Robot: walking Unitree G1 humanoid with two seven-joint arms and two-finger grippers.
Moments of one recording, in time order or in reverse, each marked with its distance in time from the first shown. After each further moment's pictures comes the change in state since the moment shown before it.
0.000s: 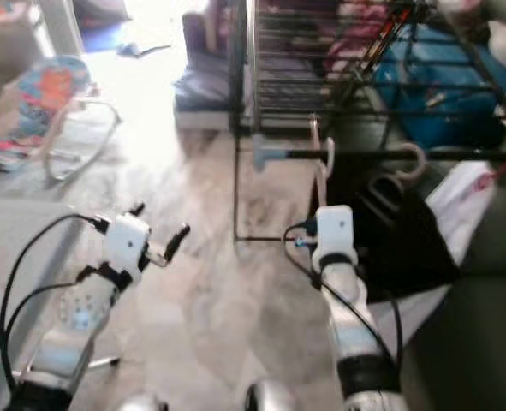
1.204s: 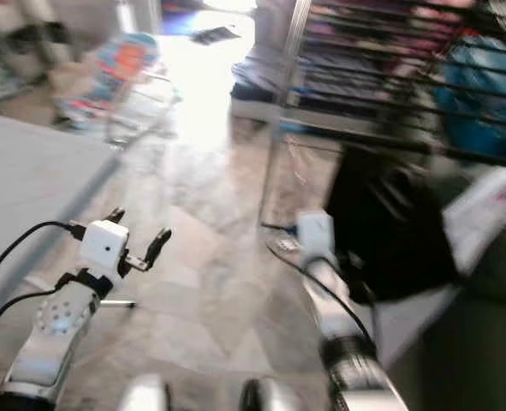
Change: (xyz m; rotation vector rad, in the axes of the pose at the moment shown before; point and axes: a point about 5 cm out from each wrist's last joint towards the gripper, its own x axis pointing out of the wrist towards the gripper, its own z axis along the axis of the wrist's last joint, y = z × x) left arm -0.017 0.015 -0.011 -0.035 0.042 0.019; right arm 0.006 0.011 -0.034 0.039 0.132 0.041
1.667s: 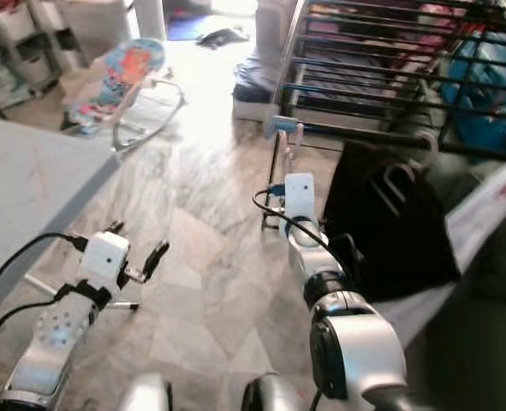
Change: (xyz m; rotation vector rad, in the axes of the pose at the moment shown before) left arm -0.007 -0.001 -0.010 0.022 0.031 0.009; right arm 0.046 0.030 0.053 0.050 0.054 0.070
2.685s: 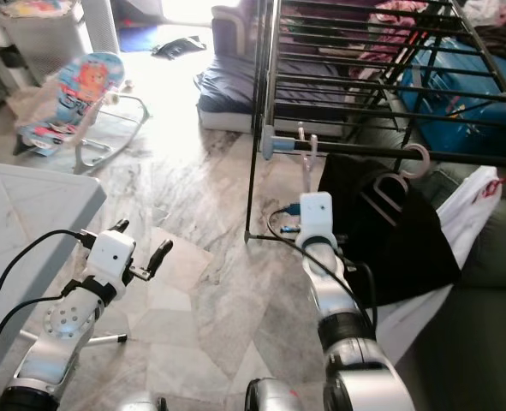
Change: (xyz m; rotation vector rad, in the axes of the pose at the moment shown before) left arm 0.011 -0.002 -0.011 0.010 0.013 -0.017; right arm -0.018 -0.020 -0.014 -0.066 -0.067 -0.096
